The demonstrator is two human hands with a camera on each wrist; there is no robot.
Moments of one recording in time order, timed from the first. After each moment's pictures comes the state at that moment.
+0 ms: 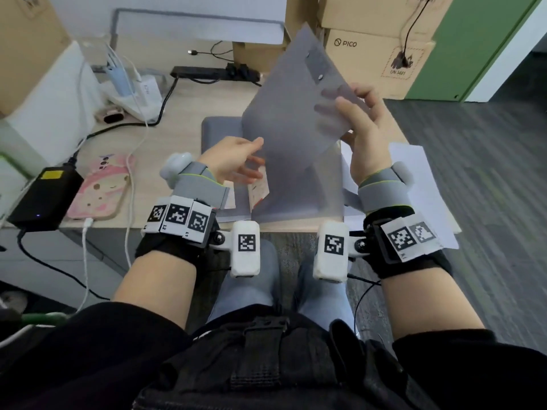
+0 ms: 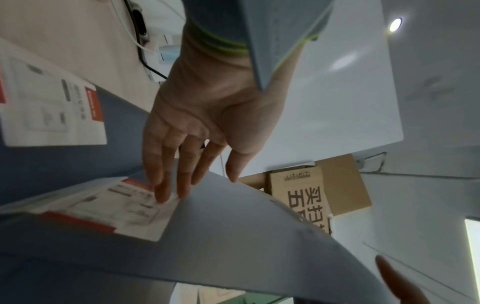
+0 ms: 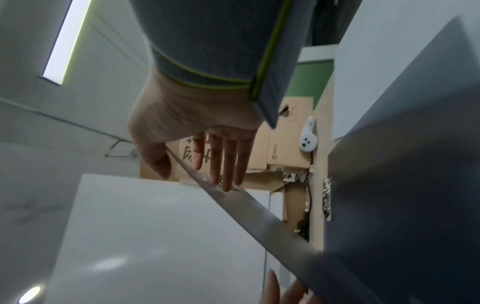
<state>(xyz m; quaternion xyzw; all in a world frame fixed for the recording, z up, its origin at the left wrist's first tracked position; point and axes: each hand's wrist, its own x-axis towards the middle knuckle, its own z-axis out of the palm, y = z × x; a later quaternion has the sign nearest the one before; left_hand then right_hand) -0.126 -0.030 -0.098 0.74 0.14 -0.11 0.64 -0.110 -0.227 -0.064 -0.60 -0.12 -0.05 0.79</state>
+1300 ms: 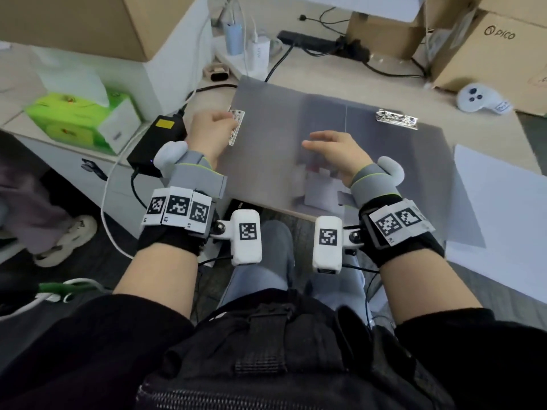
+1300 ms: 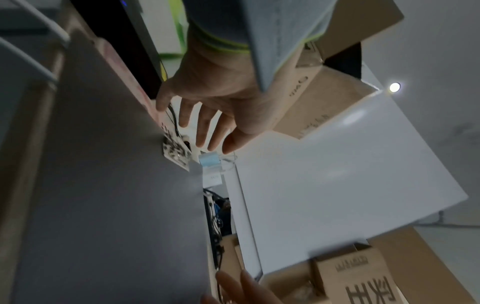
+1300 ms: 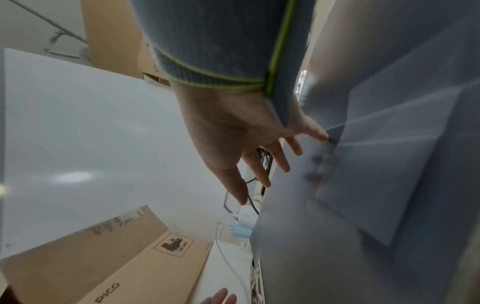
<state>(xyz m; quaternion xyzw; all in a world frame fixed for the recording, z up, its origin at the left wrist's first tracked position) -0.183 0.130 -0.128 0.69 0.35 0.18 0.61 -0.090 -0.062 -0.138 -0.82 -0.10 0.24 0.51</state>
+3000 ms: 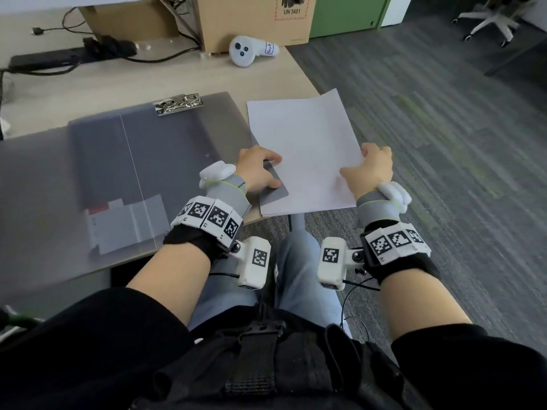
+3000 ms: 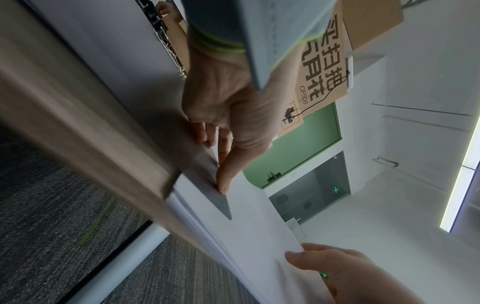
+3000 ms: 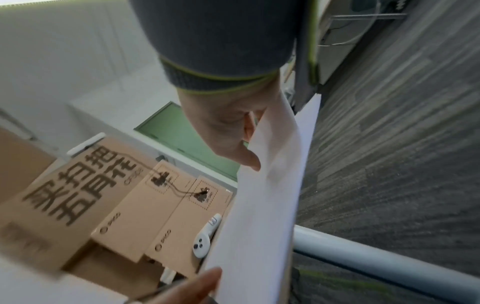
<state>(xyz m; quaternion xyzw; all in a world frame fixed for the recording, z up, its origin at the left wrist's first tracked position) -0.055 -0.214 -0.182 0.92 -0.09 -0.15 0.35 -0.102 -0.416 -0.171 -0.90 0.28 -0.06 0.31</state>
